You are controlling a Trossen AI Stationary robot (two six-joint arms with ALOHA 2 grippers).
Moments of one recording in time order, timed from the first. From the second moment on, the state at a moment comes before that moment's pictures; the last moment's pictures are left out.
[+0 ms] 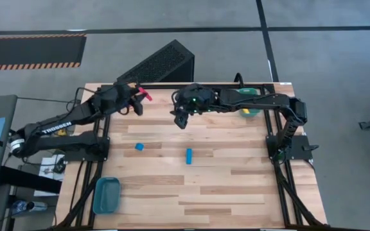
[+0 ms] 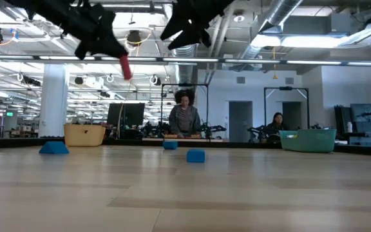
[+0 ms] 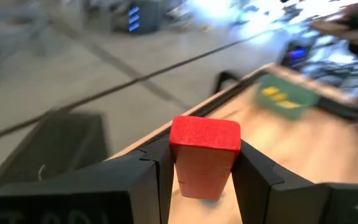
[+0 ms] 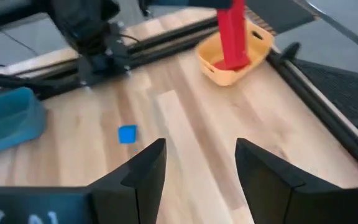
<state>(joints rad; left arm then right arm) 0.50 0.81 0.66 -0.15 -0.21 -0.20 -0.17 1.79 1.65 -0.43 0.08 0.21</state>
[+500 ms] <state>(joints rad) 0.86 0.93 0.66 -0.50 -0.44 -0.43 -0.17 1.81 1.51 -0.36 0.10 0.37</state>
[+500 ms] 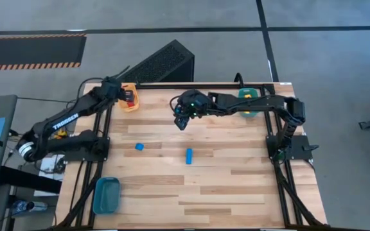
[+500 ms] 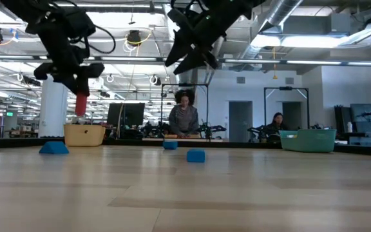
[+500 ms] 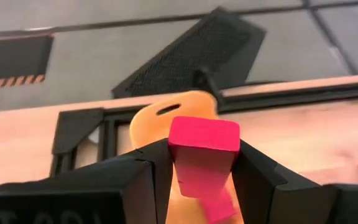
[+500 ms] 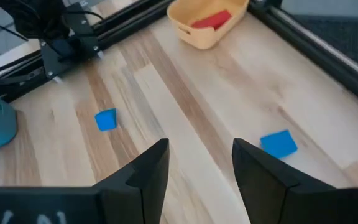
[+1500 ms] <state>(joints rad) 0.88 1.22 0.66 -0.45 -0.46 -0.49 -0.15 1.88 1.50 -0.35 0.06 0.44</state>
